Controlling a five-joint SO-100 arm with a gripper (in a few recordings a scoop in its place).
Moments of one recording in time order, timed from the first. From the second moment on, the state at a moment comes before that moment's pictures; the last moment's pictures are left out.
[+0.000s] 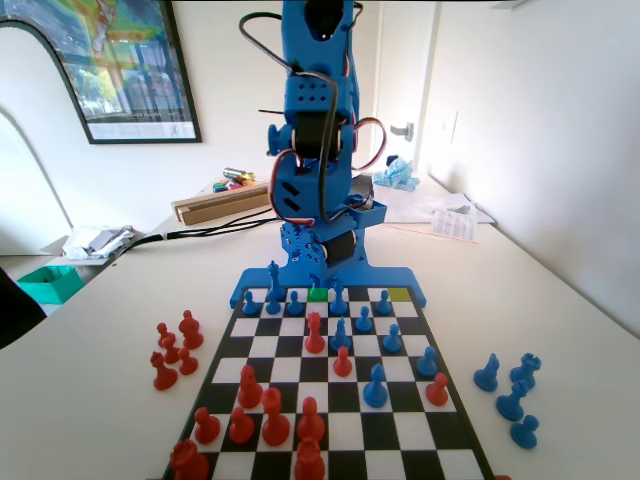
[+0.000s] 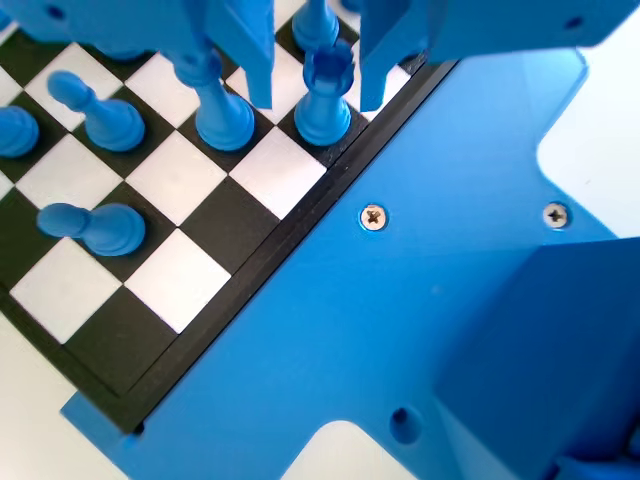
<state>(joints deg) 6.1 102.7 151.7 42.3 -46.4</state>
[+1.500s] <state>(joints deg) 5.6 109.4 86.7 104.1 -67.7</state>
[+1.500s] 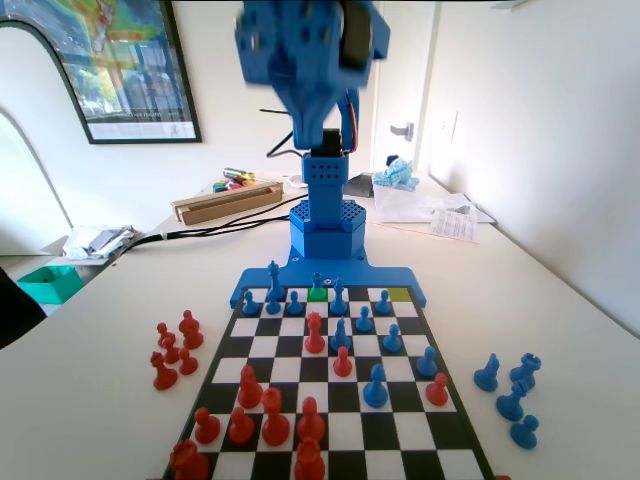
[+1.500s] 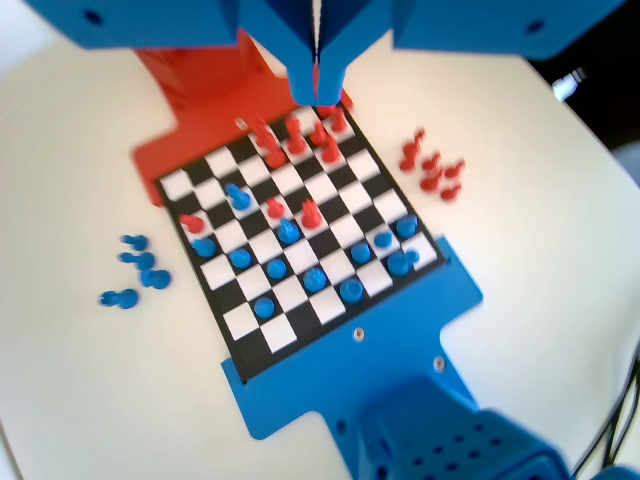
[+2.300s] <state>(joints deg) 4.6 139.2 100.5 105.0 -98.0</state>
